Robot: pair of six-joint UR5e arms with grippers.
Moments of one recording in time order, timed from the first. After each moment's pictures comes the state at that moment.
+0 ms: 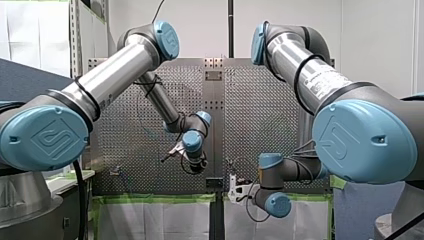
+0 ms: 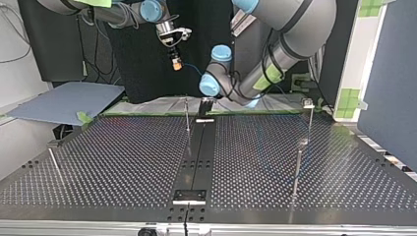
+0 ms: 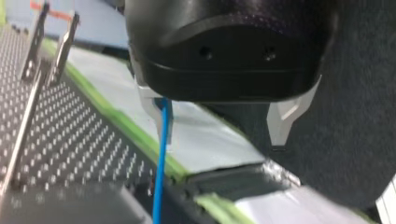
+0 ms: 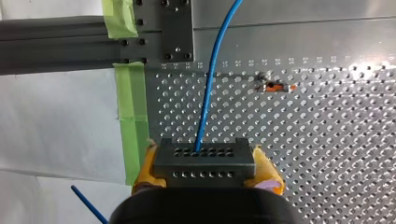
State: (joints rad) left arm -0.52 -2.43 -1.47 -3.07 -1.89 -1.13; right arm 2.13 -0.63 2.09 -1.34 1.48 1.62
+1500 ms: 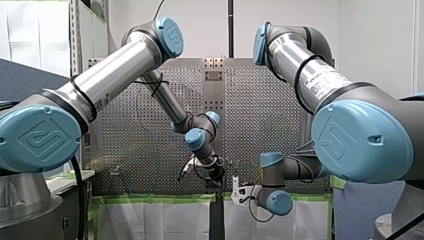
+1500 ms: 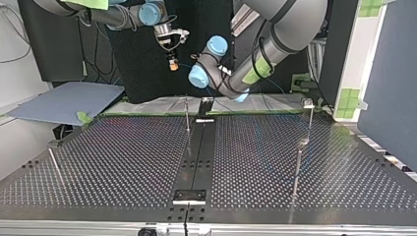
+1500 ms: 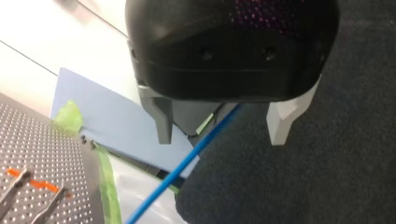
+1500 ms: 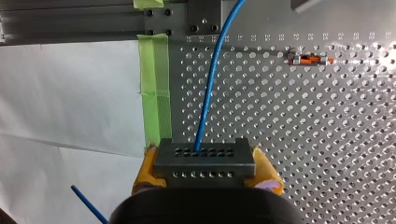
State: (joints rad) left arm -0.59 -2.43 -1.47 -3.18 -1.56 -1.54; right arm 2.11 -0.63 2.07 -1.25 1.51 1.60
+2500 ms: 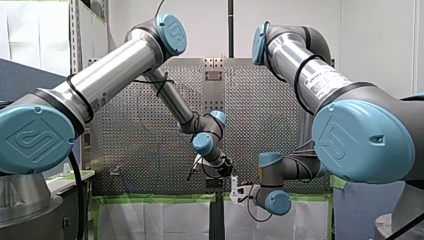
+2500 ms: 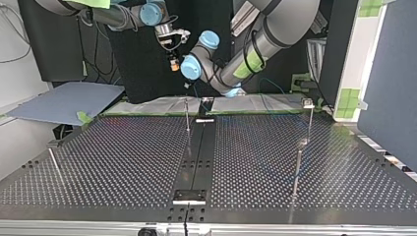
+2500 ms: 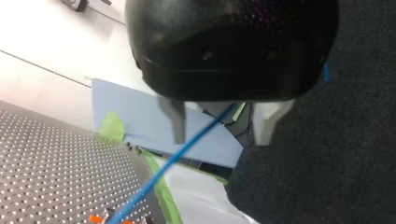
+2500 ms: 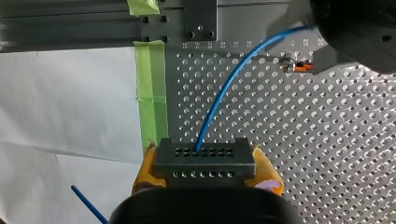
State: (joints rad) left arm -0.66 -2.43 -1.47 -2.99 -1.66 -1.52; right arm 2.12 -0.63 2.06 -1.25 1.51 1.60
